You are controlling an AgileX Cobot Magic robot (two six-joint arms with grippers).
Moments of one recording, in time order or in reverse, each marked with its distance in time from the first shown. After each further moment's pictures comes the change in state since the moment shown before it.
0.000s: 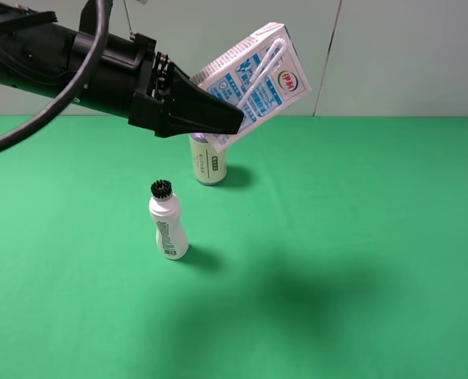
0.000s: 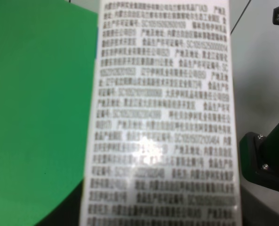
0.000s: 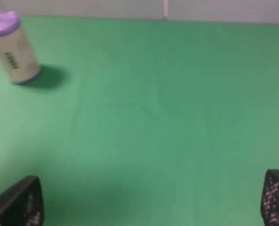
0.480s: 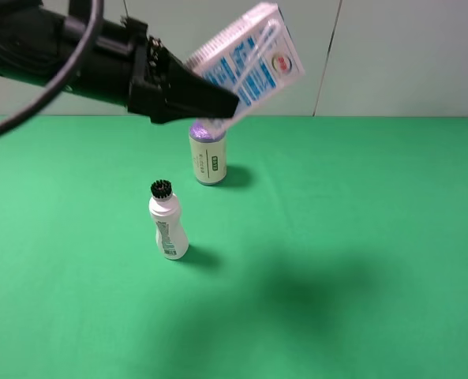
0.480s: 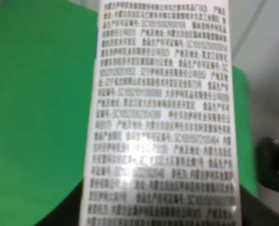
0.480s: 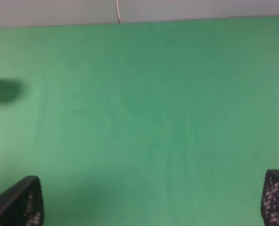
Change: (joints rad) left arm 0.000 -0.067 0.000 0.004 -0.097 -0.019; right arm -0.094 0.000 0.000 0.000 0.000 0.000
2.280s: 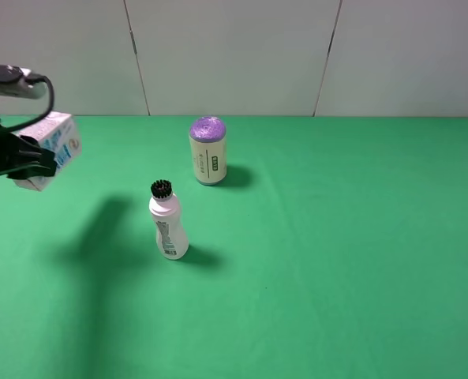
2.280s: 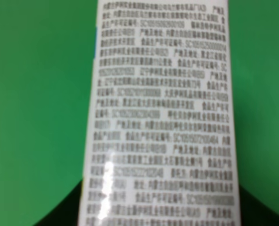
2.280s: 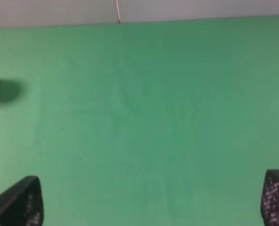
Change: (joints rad) left arm 0.378 -0.080 0.295 1.003 -0.521 -1.053; right arm 0.000 0.000 0.000 0.000 -0.001 0.000
